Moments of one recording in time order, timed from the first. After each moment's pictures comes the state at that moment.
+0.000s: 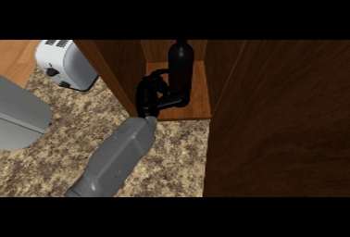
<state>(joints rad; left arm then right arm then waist) -0.77 0.00 -0.40 -0.66 0.86 0.55 -0.51 0.21 -0.13 0.22 -2.51 -0.13 0.16 0.41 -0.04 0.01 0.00</state>
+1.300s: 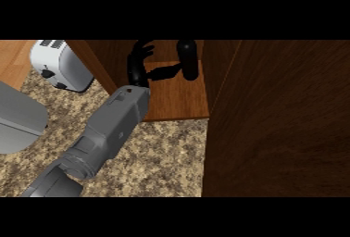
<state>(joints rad) -1.13 0.03 -0.32 -0.18 0.71 0.70 -0.49 0.23 -0.10 0.23 -2.49 -0.13 0.21 0.37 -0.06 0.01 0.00</state>
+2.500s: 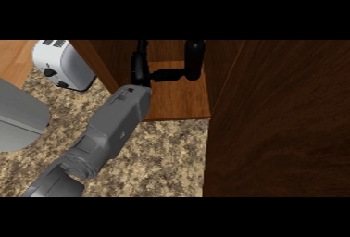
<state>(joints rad) -1.14 0.02 -0.29 -0.17 0.66 0.54 -0.62 0.30 -0.09 0.26 -2.50 -0.14 0.23 0.34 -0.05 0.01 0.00</state>
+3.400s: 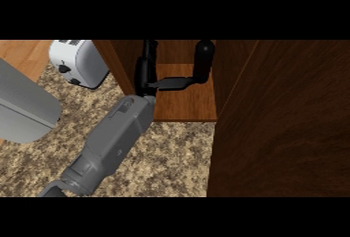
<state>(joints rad) -0.94 0.03 -0.31 -0.56 0.64 0.48 -0.61 0.31 -0.08 0.29 -2.51 -0.12 0.18 0.36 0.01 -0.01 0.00</state>
